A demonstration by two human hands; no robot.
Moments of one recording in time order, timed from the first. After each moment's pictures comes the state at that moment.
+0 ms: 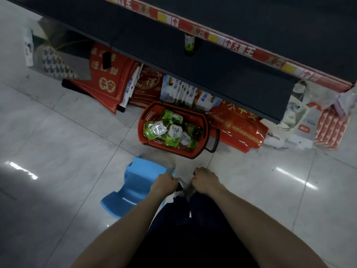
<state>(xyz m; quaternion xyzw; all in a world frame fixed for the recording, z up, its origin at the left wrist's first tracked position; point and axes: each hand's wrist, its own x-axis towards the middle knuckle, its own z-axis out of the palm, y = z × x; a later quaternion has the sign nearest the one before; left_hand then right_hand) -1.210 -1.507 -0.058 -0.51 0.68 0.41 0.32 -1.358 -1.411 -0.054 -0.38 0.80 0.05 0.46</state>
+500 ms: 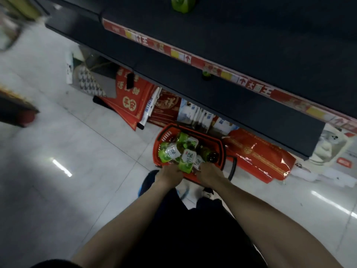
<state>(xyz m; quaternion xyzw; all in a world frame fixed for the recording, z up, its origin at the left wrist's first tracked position) -1.319 -1.634 -0.007 -0.55 0.70 0.37 0.26 -1.467 -1.548 -0.058 -0.39 0.79 -0.02 0.48</state>
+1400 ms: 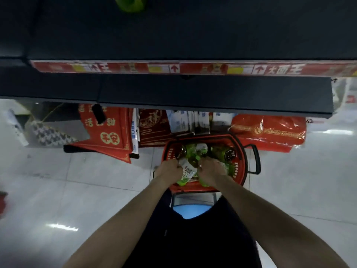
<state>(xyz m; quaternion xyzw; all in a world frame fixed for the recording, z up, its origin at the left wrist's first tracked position) -1.333 -1.866 -0.085 -0.37 0.81 0.30 0.35 -1.430 -1.717 -0.133 -0.26 0.85 -0.09 0.45</state>
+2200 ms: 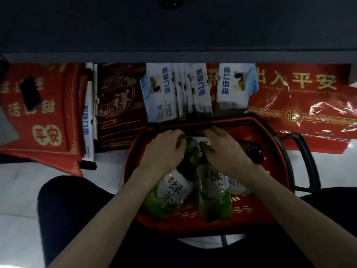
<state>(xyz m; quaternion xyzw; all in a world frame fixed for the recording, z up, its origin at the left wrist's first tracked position) -1.379 -1.888 -0.397 -0.23 0.92 0.30 0.11 -1.481 -1.715 -0.426 -0.38 0.87 -0.24 0.20</state>
